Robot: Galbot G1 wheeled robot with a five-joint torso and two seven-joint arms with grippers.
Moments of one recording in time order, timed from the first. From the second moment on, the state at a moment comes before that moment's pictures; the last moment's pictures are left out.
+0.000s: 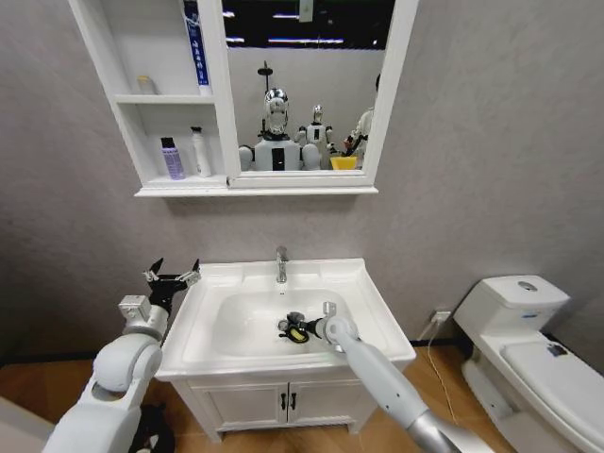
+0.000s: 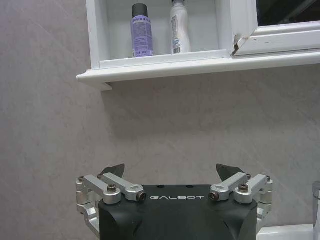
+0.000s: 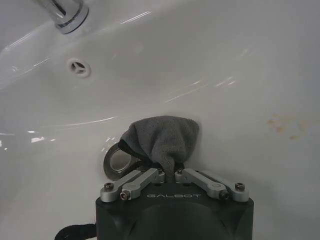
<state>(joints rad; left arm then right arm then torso) 1.26 -1.10 -0.67 -2.14 -0.43 0.34 -0.17 -0.77 1.23 -0.02 1.38 1.19 -0.69 0.40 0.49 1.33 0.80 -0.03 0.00</state>
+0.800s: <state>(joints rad) 1.26 -1.11 -0.64 -2.16 -0.41 0.33 -0.16 -0.85 0.95 0.09 1.60 1.18 -0.69 0.42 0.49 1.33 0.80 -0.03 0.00</state>
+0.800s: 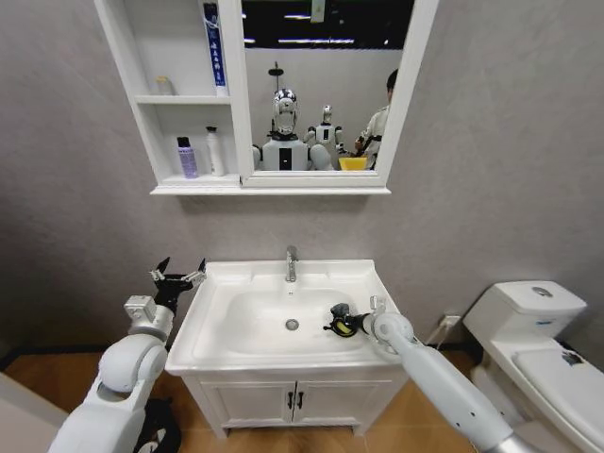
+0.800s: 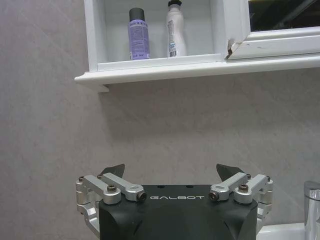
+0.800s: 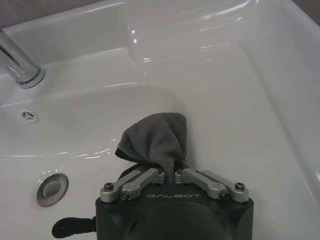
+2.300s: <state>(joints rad) 1.25 -1.12 -0.62 -2.17 -0.41 0.33 -0.17 -0.66 0.95 0.16 1.37 0.96 -0.58 0.18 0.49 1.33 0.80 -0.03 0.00</state>
